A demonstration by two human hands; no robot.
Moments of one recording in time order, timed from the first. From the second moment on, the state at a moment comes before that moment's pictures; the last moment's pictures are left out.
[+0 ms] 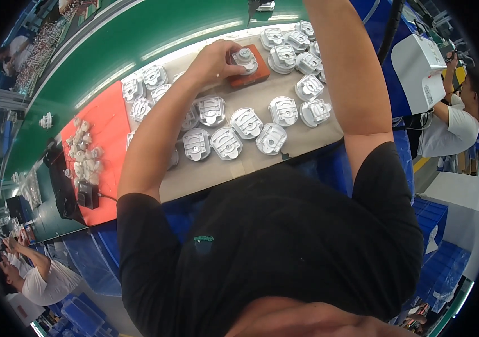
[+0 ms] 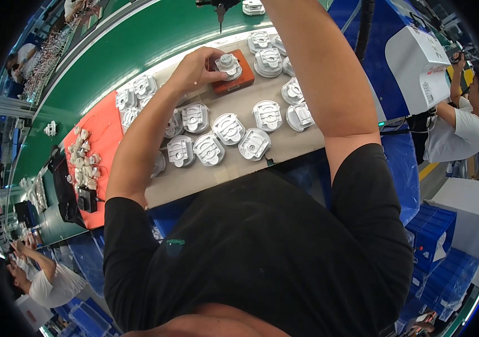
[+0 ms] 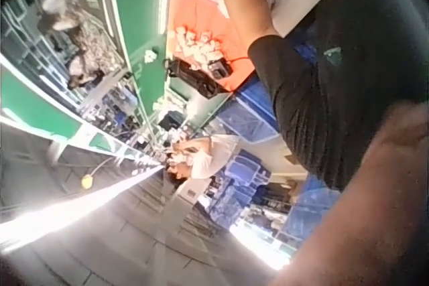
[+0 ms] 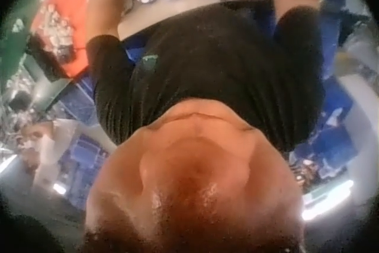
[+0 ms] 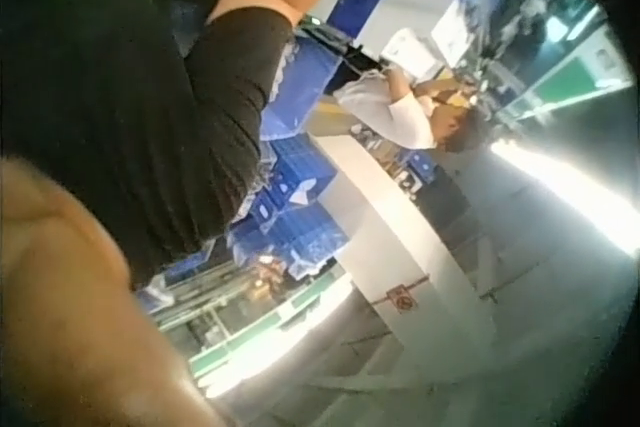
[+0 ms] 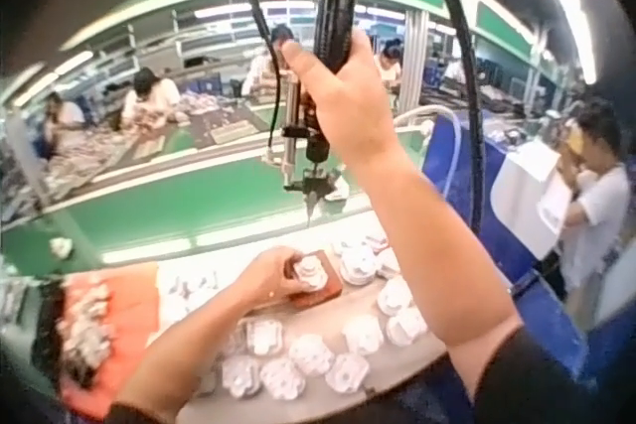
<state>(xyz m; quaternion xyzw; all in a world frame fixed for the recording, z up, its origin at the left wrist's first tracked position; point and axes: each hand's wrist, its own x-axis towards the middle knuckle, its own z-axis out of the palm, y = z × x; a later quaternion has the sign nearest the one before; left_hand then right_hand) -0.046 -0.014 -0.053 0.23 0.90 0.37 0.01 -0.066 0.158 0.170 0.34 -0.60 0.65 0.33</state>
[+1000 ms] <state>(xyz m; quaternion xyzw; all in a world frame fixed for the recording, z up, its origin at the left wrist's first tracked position) -0.178 -0.184 -0.083 -0.07 0.94 0.27 -0.19 -0.246 0.172 -0.077 -0.02 -0.95 0.29 0.10</state>
